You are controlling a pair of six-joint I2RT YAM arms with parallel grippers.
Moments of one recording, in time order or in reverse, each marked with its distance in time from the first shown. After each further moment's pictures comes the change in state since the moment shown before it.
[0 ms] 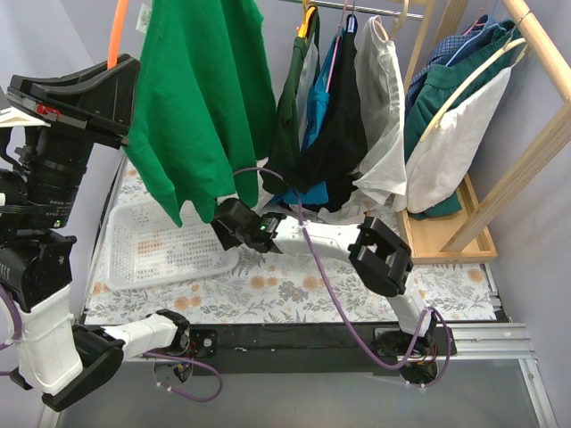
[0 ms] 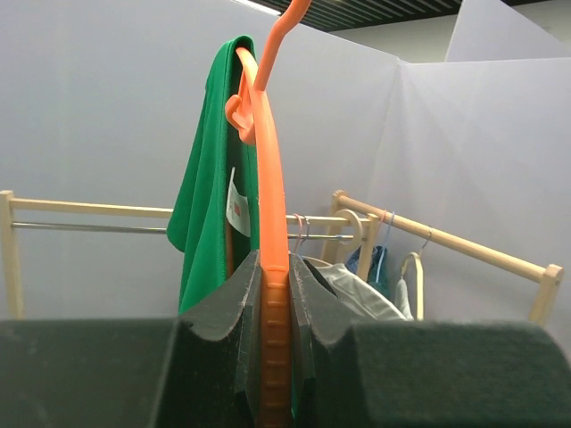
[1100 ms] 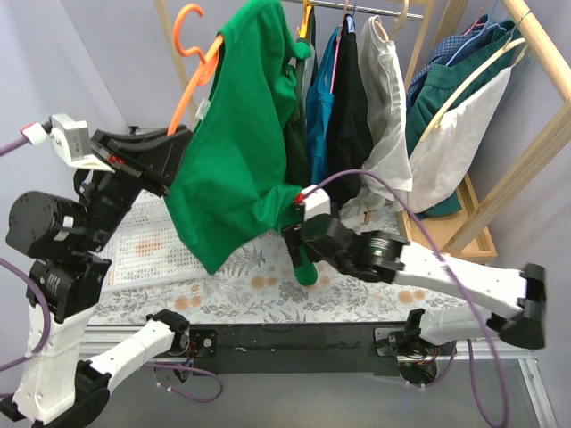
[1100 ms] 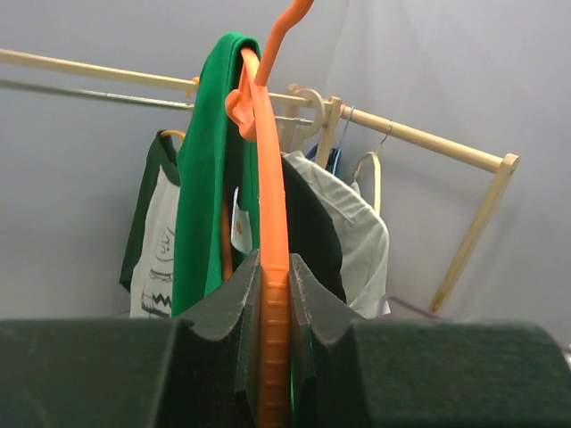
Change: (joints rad) left arm 0.000 -0.262 -0.576 0.151 0.150 -0.117; right arm 0.074 -0.791 -0.448 -0.354 0.221 0.101
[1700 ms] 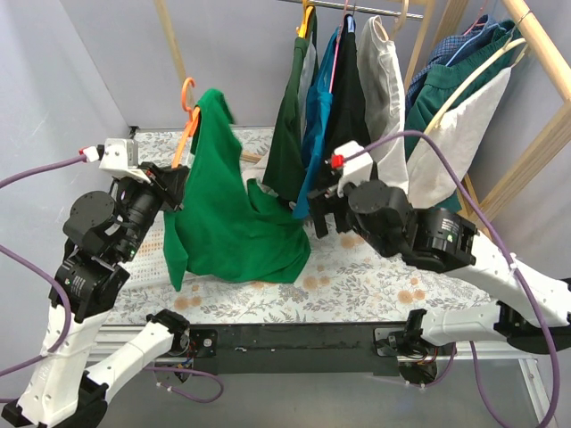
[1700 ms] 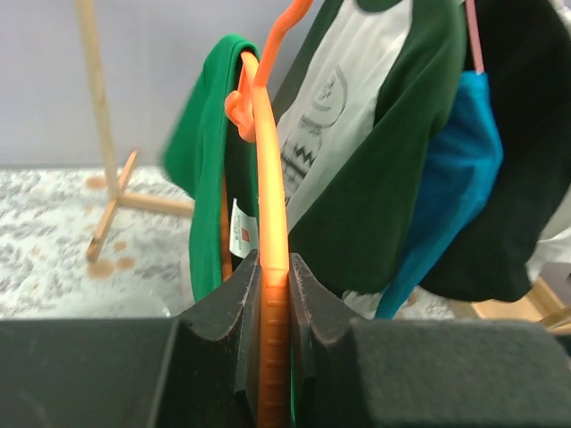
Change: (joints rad) left arm 0.000 -0.123 -0.272 -0.249 -0.343 0.056; right arm 0.000 -0.142 0.376 -0.281 0.114 -0.171
